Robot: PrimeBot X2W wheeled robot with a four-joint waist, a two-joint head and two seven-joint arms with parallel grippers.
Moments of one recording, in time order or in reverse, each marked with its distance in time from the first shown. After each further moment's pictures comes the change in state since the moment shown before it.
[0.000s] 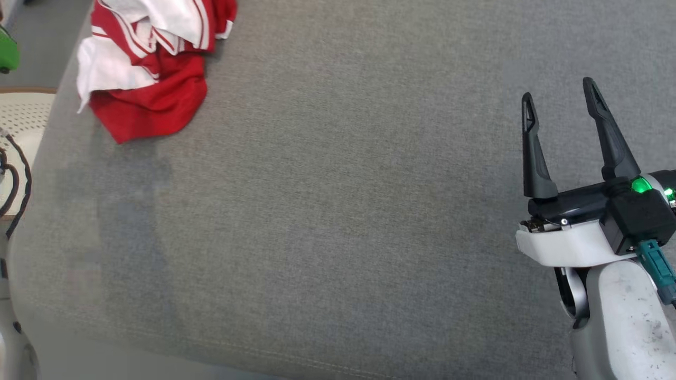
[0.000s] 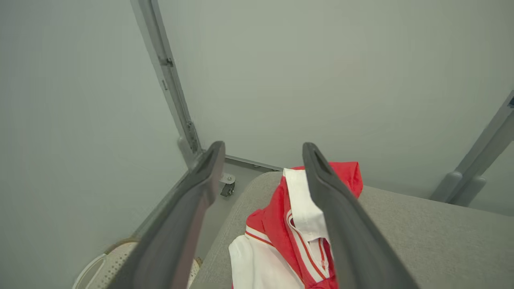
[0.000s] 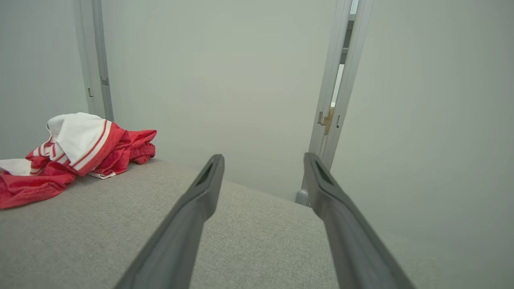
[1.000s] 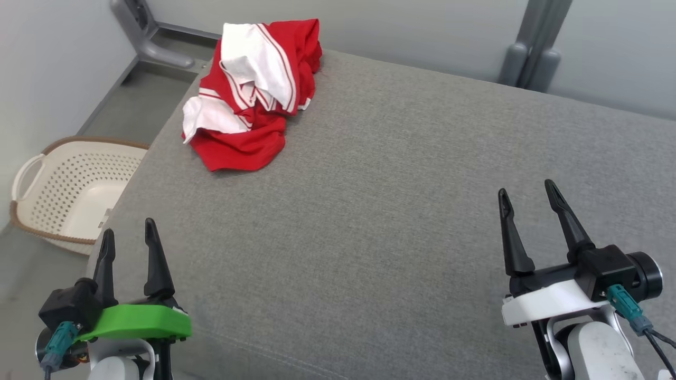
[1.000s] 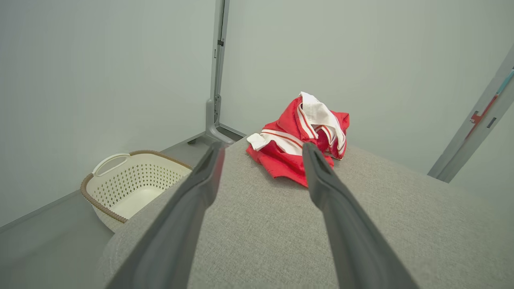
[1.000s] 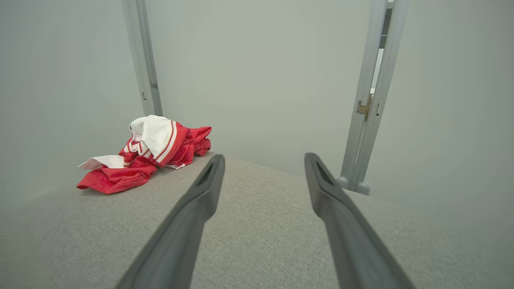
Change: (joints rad) left arm 0.879 -0.301 0.014 -0.328 0.068 0.071 -0.471; right arm 0.180 0.001 0.021 0.169 0.159 0.000 0.000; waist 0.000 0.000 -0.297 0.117
